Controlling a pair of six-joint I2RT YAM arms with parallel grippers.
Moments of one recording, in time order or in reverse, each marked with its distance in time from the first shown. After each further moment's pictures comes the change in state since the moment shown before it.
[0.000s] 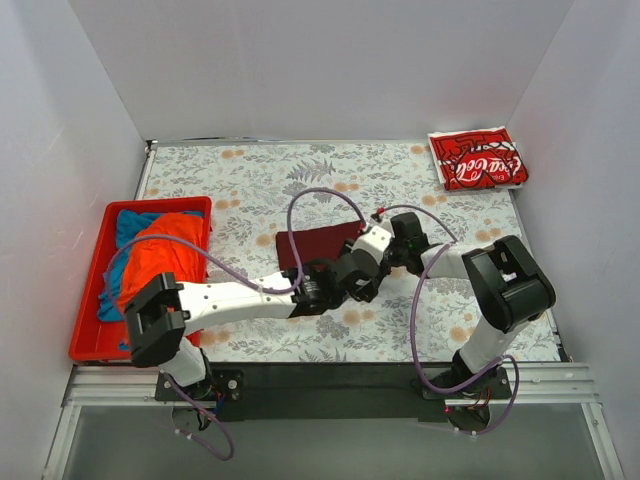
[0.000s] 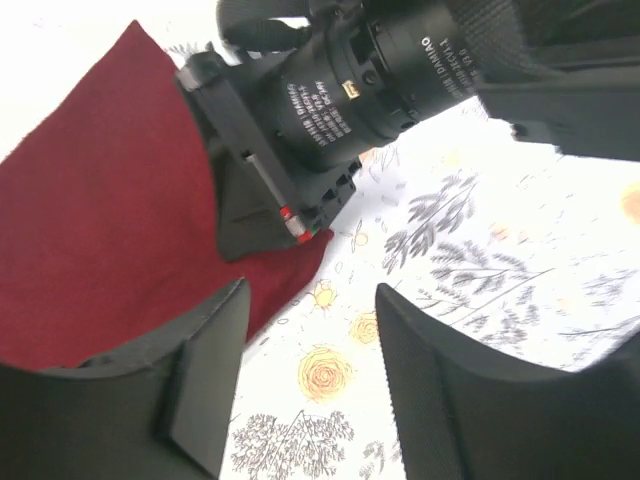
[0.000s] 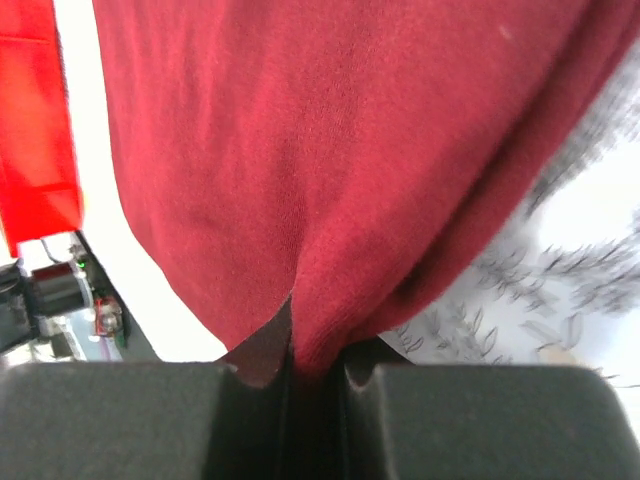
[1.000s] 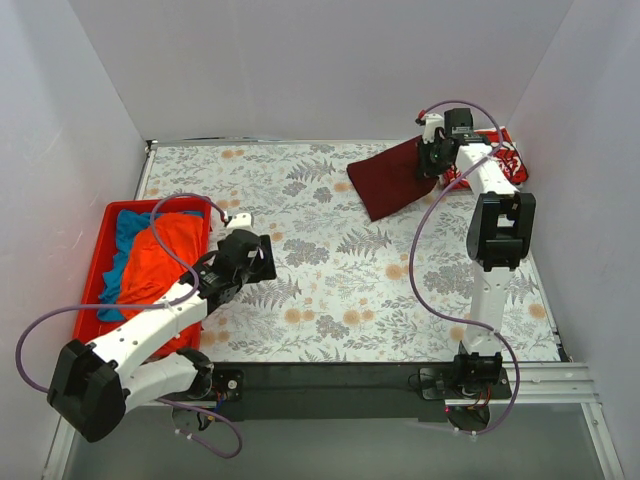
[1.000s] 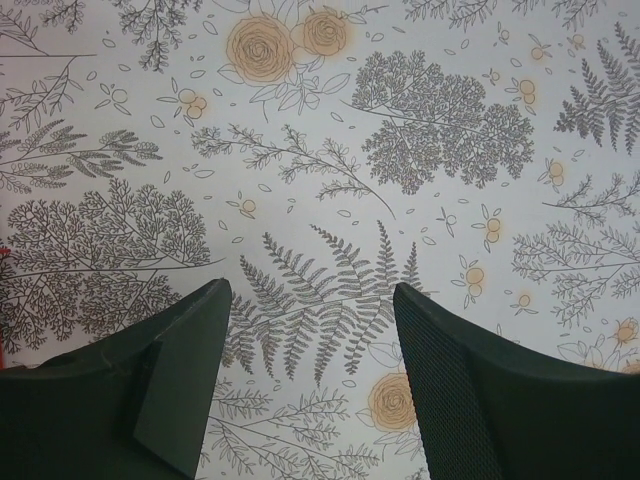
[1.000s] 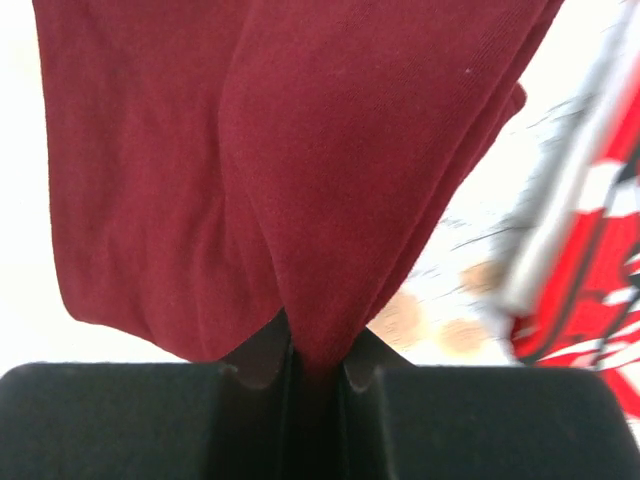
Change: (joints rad) left arm 0.620 -0.569 -0.465 -0.204 0.150 -0.215; right arm -0.402 0.520 1.291 -0.914 0.278 -0.827
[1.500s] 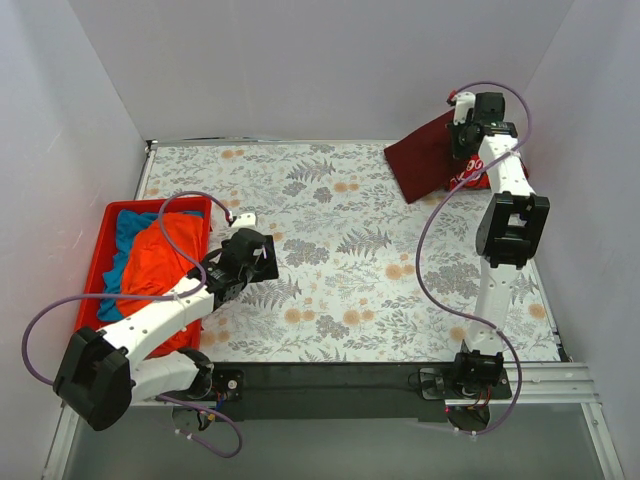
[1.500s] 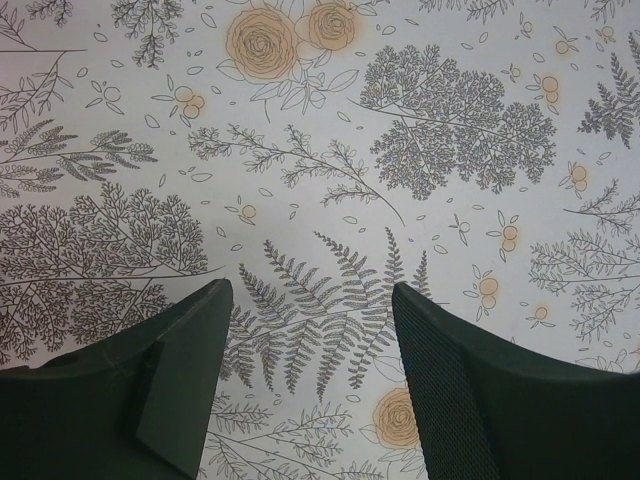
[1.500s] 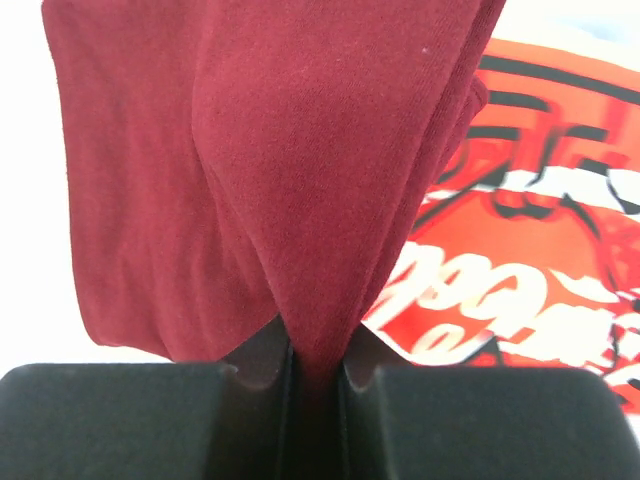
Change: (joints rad) left arm 0.000 0.071 -0.001 0.047 -0.011 -0.002; right arm -0.104 0.068 0.222 -0.012 0.150 -0.101
